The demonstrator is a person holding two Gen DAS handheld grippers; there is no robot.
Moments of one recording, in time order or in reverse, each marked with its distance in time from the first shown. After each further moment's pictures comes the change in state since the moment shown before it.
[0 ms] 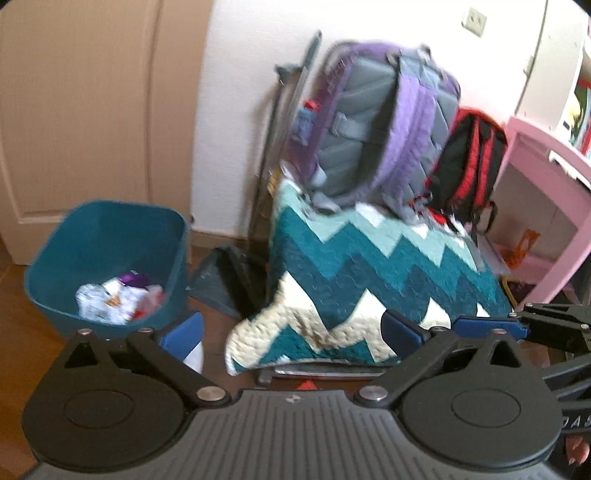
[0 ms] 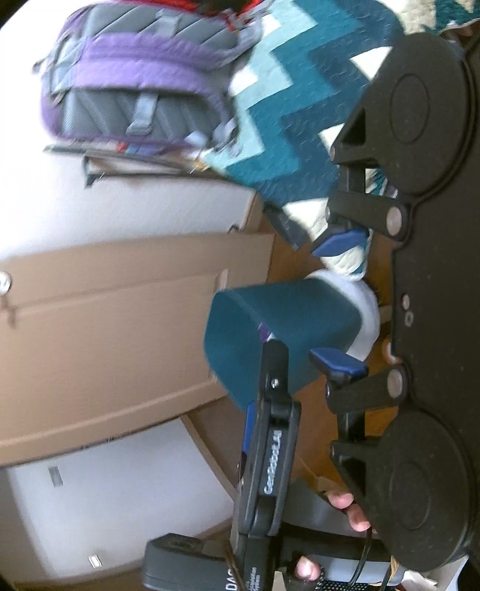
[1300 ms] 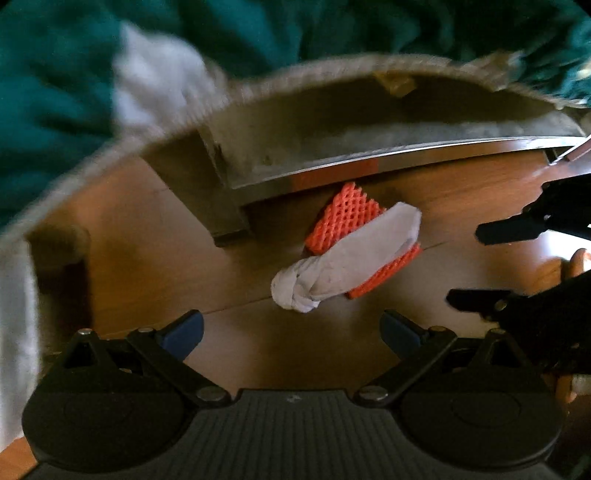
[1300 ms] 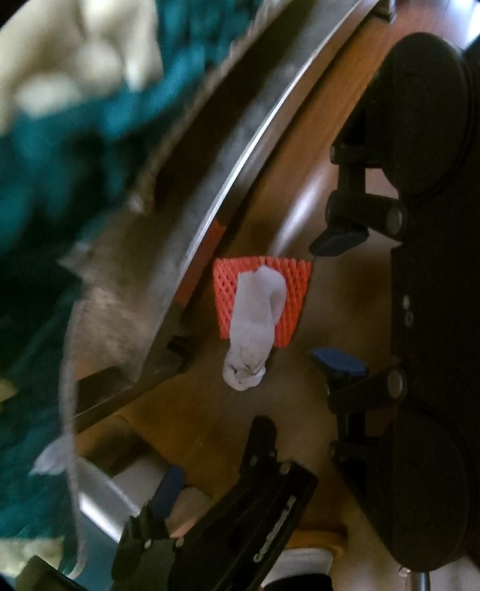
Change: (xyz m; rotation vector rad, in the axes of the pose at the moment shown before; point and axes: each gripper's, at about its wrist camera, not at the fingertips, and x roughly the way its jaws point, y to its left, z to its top) left arm 0.446 -0.003 -0.220 0.311 0.666 0.025; right arm 0.335 -0.213 -0.267 0.019 0.558 -0.110
